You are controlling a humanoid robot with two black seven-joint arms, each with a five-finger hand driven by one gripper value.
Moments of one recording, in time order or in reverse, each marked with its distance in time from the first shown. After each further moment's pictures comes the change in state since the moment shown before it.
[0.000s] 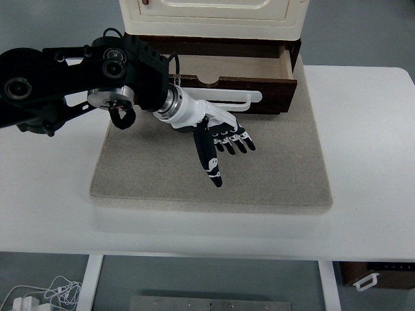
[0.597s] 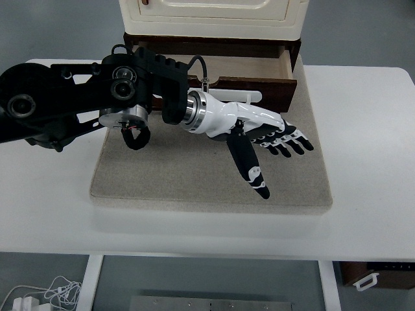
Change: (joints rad) left arm 0.031 -0.017 -0.025 -0.136 0.001 0.127 -0.193; right arm 0.000 0.000 0.000 0.000 0.000 0.000 0.000
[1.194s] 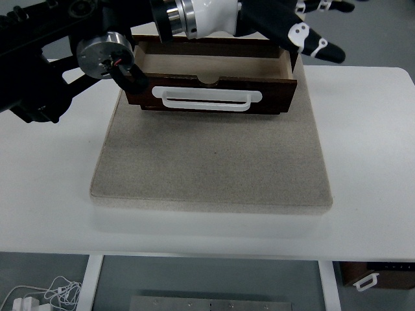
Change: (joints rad) left arm 0.010 0.001 -0.235 0.030 -0.121 0.121 -0.358; right arm 0.000 0.000 0.000 0.000 0.000 0.000 0.000
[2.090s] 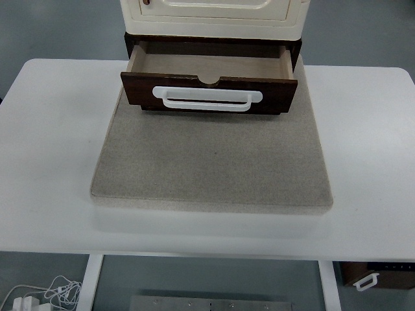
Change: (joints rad) left arm 0.039 0.018 -0.606 0.514 -0.152 -0.176 -0.078; right arm 0.000 0.000 0.000 0.000 0.000 0.000 0.000
